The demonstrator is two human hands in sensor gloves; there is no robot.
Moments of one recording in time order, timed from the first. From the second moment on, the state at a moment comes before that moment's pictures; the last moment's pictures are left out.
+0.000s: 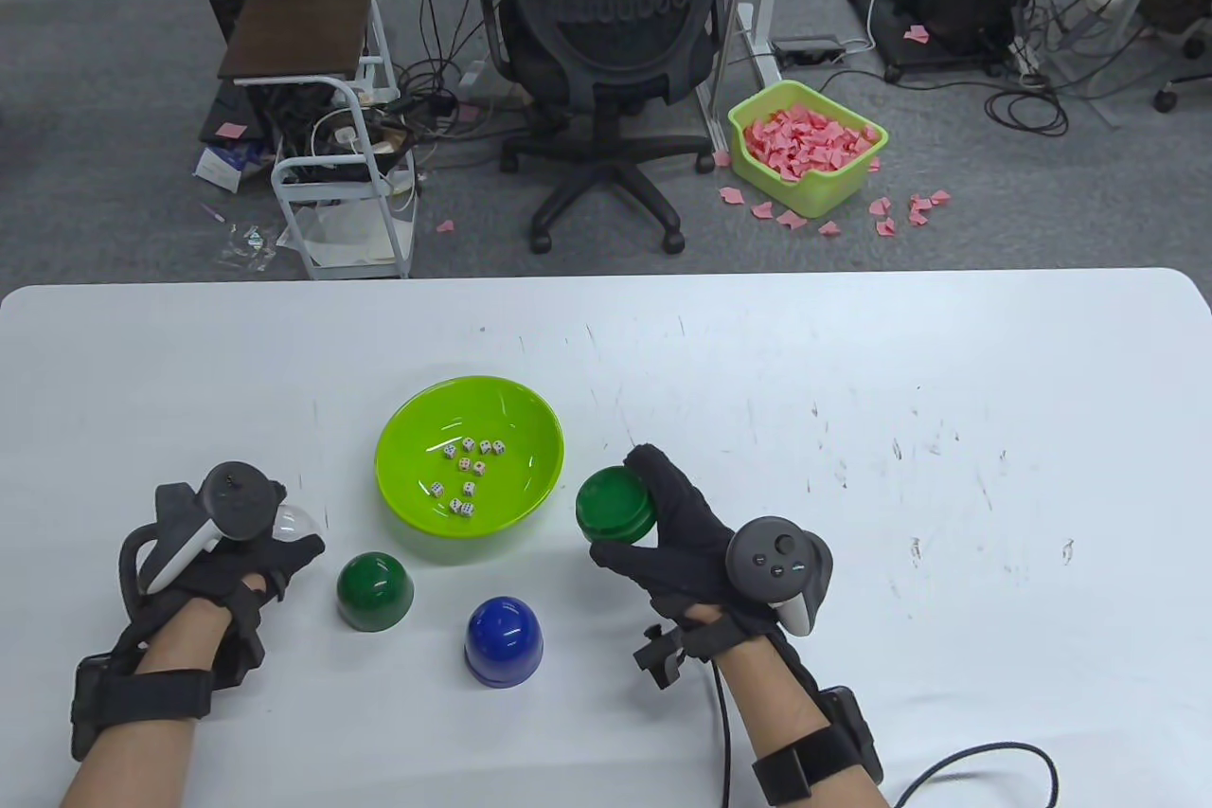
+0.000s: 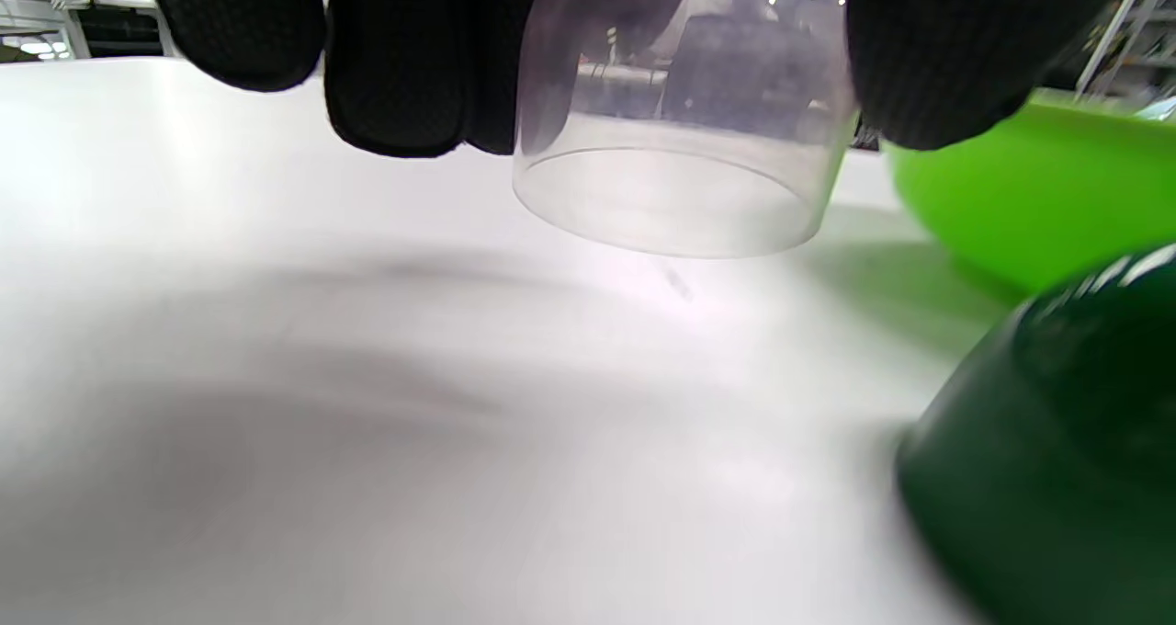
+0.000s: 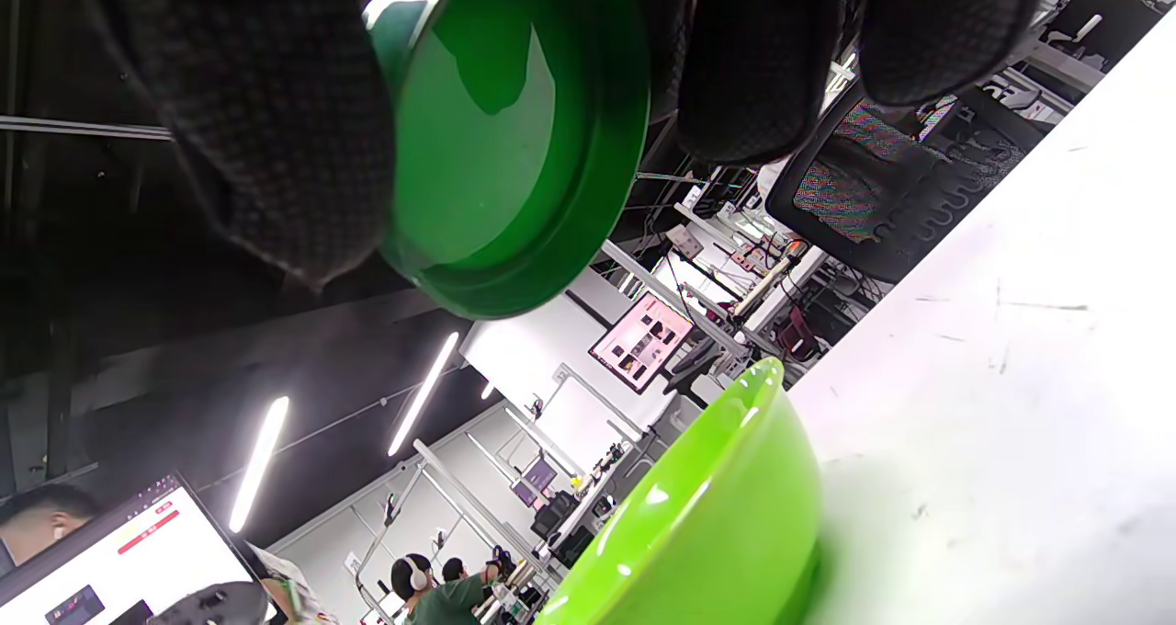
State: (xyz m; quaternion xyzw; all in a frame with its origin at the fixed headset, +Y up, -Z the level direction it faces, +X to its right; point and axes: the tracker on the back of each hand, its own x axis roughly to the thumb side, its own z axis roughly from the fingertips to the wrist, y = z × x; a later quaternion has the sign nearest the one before) left_hand -0.385 -0.705 -0.367 -0.11 0.08 0.07 0.99; right_hand 0.080 -0.711 -0.344 0.20 -0.14 0.83 0.50
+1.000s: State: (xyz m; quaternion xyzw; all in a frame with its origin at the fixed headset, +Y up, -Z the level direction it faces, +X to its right) left_hand -0.232 -0.646 -0.352 -0.05 -0.14 0.30 0.94; right_hand 0.045 -0.717 -0.331 0.26 -0.11 0.85 0.44
